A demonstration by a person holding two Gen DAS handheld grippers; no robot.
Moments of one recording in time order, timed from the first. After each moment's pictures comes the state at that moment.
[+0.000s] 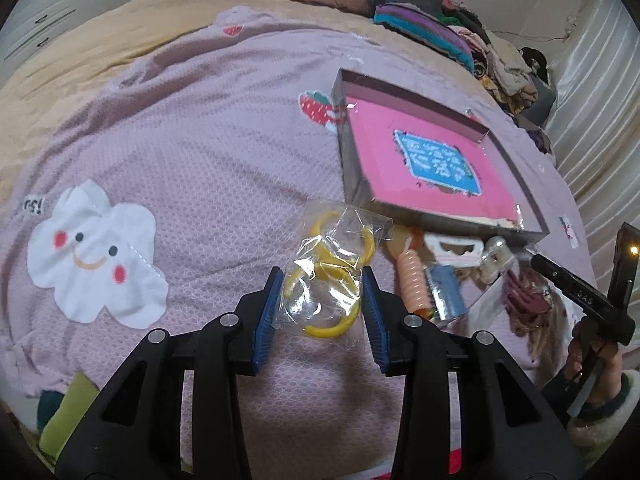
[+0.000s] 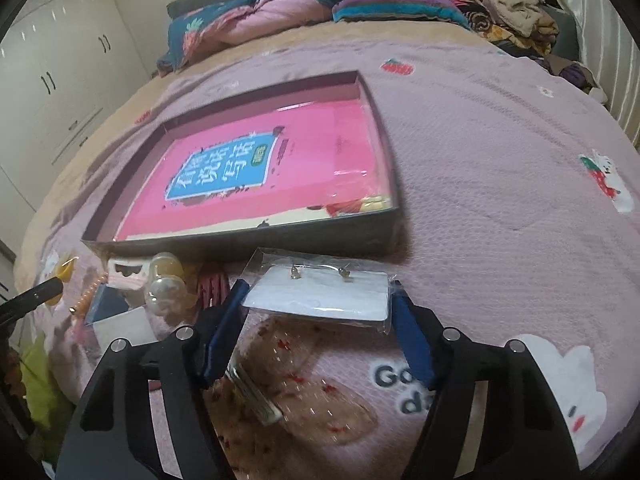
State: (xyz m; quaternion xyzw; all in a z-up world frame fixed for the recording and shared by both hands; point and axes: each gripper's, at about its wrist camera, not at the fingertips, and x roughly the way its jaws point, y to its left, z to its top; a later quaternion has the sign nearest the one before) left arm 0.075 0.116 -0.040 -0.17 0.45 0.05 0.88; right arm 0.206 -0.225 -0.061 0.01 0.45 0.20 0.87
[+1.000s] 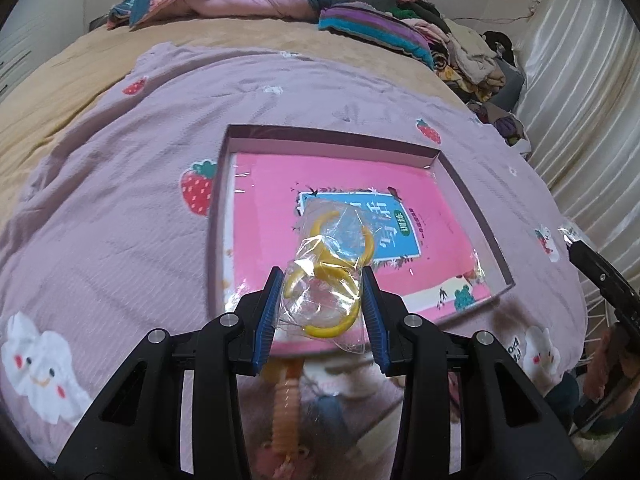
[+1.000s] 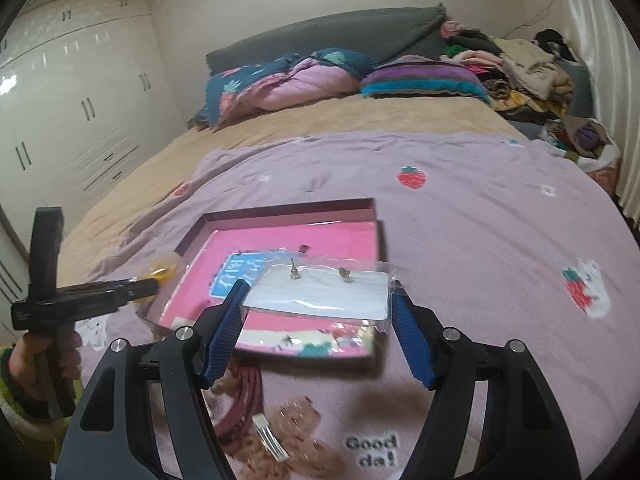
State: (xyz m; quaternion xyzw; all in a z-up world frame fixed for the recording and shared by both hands) left arm 0.187 0.054 -0.011 -0.13 0.44 -0.01 0.89; right arm 0.234 -0.227 0.029 0.01 0.35 0.26 0.90
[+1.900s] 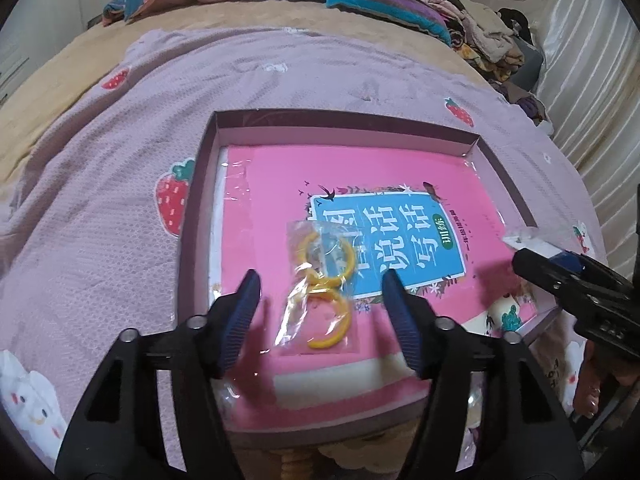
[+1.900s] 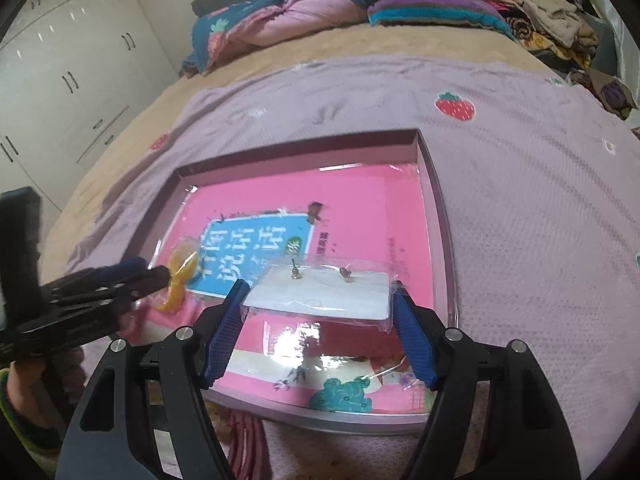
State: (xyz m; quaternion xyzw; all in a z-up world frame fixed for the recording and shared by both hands) left arm 0.229 0.052 -0.046 -0.10 0.47 0.02 0.87; right arm 0.302 -0.169 -0.044 0.01 0.47 0.25 0.85
